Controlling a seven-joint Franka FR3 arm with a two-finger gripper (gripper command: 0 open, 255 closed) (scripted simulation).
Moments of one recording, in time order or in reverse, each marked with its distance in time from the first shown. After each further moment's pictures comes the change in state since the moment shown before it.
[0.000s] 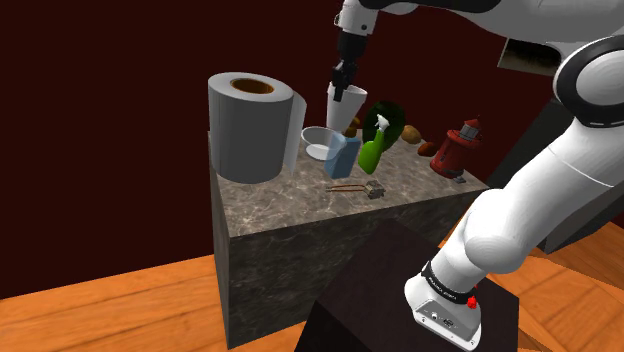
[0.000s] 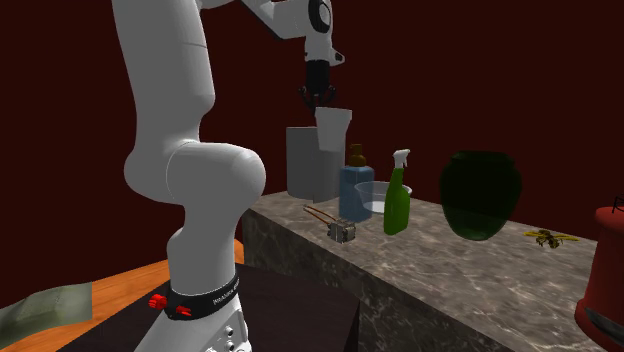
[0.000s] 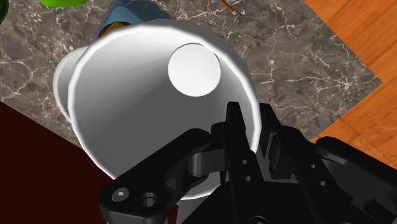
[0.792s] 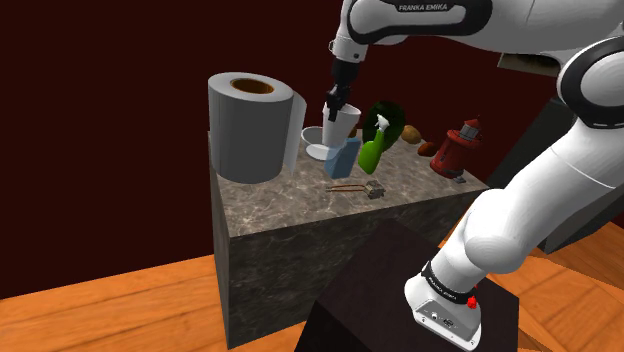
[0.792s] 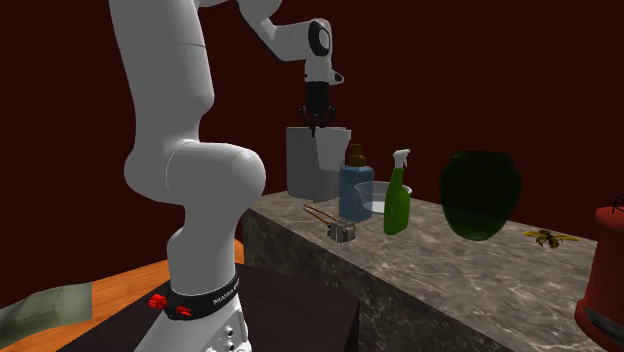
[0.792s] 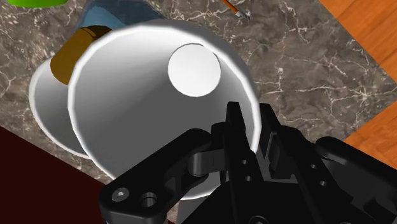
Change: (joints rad) arm 0.000 -0.016 0.000 -0.180 -0.002 0.164 0.001
